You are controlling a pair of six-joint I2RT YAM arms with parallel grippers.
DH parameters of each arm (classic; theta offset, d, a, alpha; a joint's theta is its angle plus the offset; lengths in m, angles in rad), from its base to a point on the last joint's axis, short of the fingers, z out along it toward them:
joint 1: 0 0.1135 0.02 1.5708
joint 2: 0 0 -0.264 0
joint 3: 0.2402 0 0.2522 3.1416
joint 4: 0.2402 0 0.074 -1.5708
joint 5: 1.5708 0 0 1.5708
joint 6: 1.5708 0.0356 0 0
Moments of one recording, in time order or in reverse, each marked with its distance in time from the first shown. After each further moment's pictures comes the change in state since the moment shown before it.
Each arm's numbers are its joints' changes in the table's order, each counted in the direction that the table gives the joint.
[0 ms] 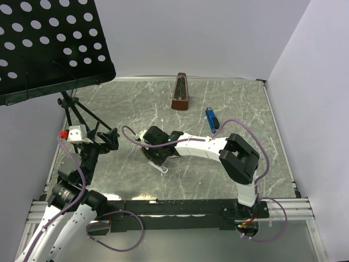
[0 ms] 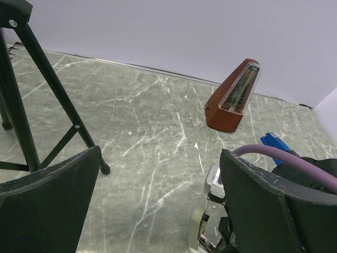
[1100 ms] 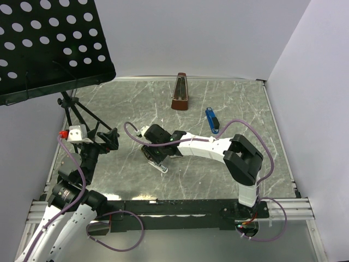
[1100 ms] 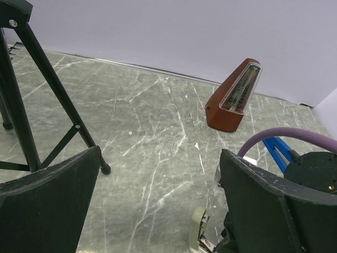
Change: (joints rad) left arm 0.002 -0.001 0.000 0.000 0.001 0.002; right arm -0.007 0.040 -0.015 -0.031 0.063 0.043
